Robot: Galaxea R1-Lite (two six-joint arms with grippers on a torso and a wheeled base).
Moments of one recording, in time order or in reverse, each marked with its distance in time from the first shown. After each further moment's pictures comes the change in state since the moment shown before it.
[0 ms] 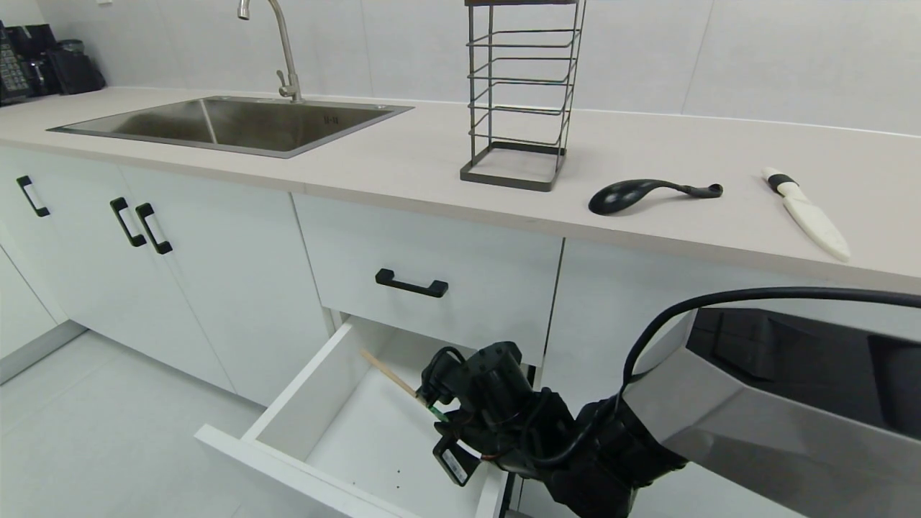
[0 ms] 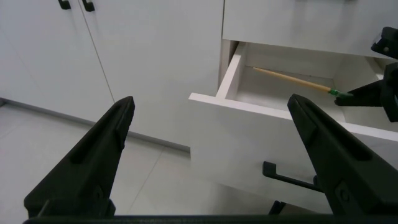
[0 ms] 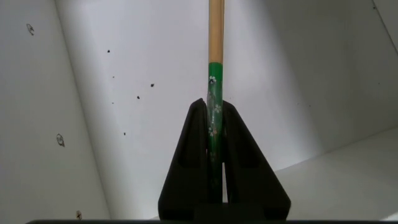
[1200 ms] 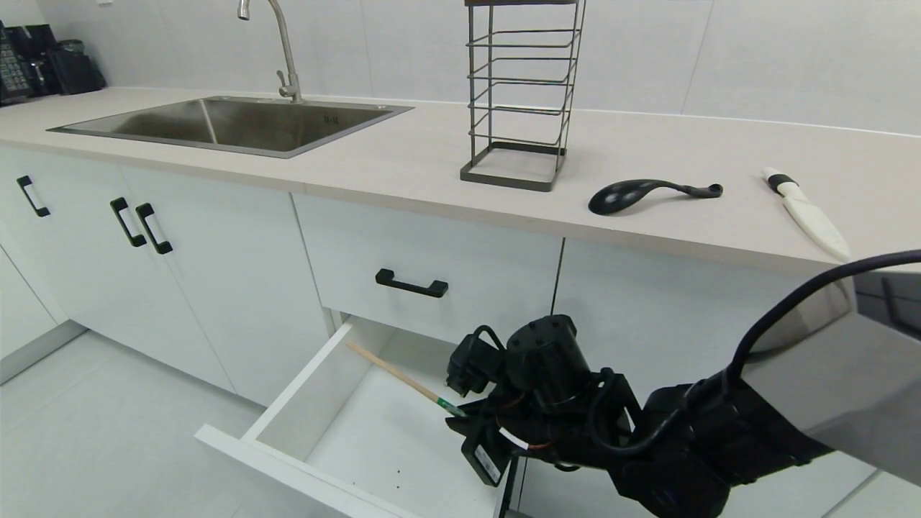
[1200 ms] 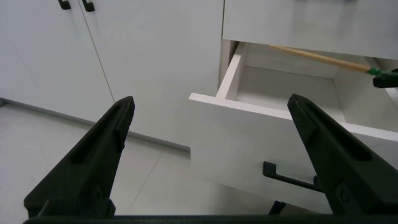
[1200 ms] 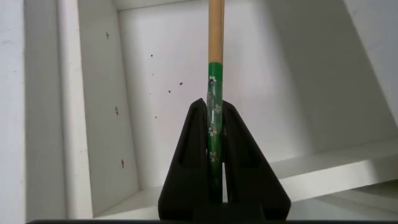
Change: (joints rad) left arm 0.000 0.000 0.000 0.000 0.000 0.000; right arm -0.045 -0.206 0.153 -0.003 0.166 -0.050
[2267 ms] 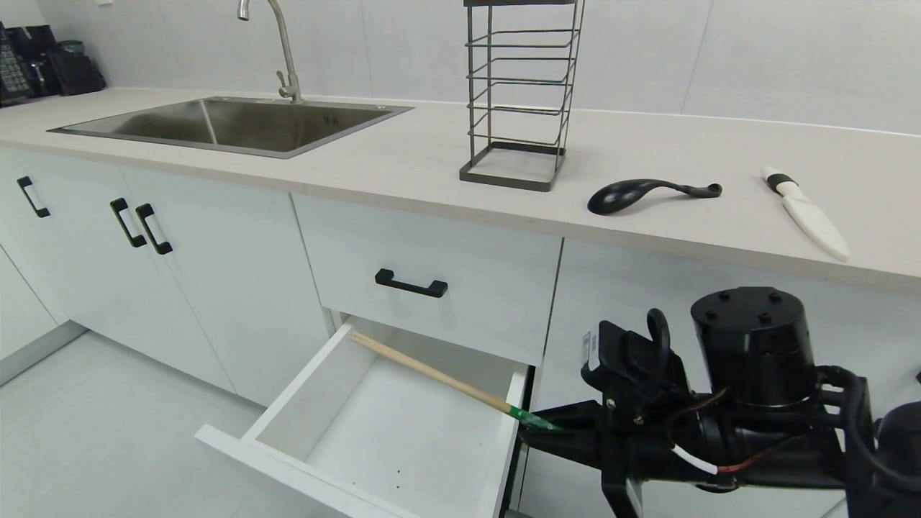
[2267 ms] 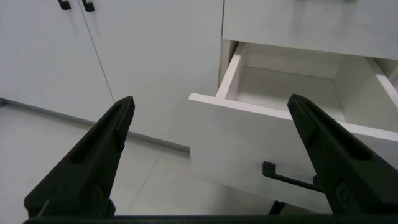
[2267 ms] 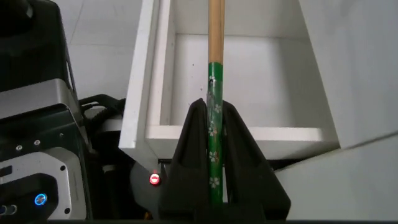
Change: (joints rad) left arm 0.000 0.000 0.000 0.000 0.000 0.000; right arm -0.109 -0.455 0.317 0.005 0.303 -0.144
